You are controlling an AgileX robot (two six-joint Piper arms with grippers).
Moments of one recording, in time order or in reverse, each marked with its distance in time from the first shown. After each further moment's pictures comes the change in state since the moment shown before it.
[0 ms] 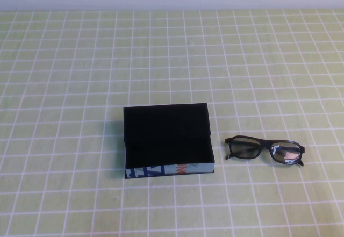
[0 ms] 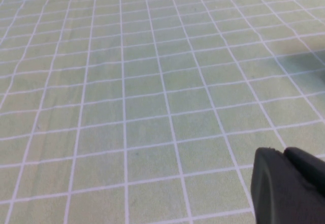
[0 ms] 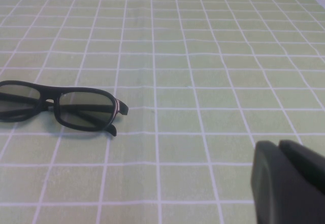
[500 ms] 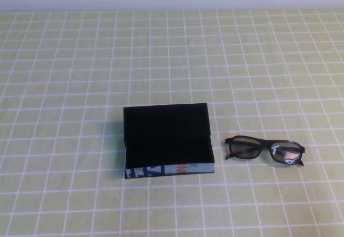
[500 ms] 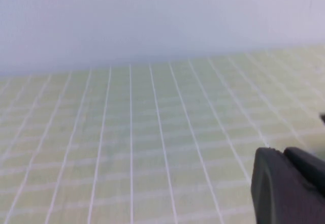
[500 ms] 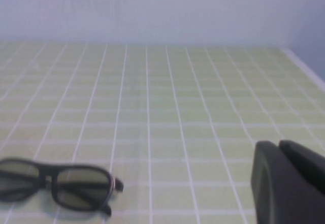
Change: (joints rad) right arm 0.000 0.000 0.000 0.000 -0.171 0.000; left arm 0.000 0.000 0.002 -0.006 -0.228 -0.009
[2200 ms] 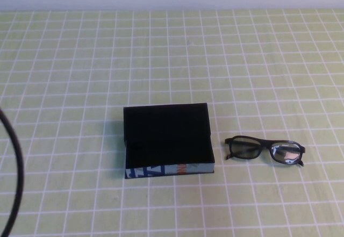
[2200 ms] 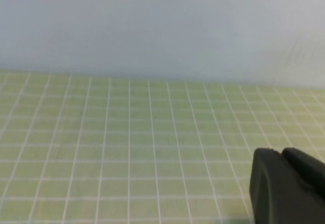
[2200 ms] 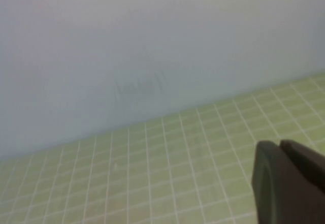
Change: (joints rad) right arm 0.000 0.631 -0.947 0.033 0.381 0.336; left arm -0.024 0.623 -0.900 -0.002 0.451 -0.178
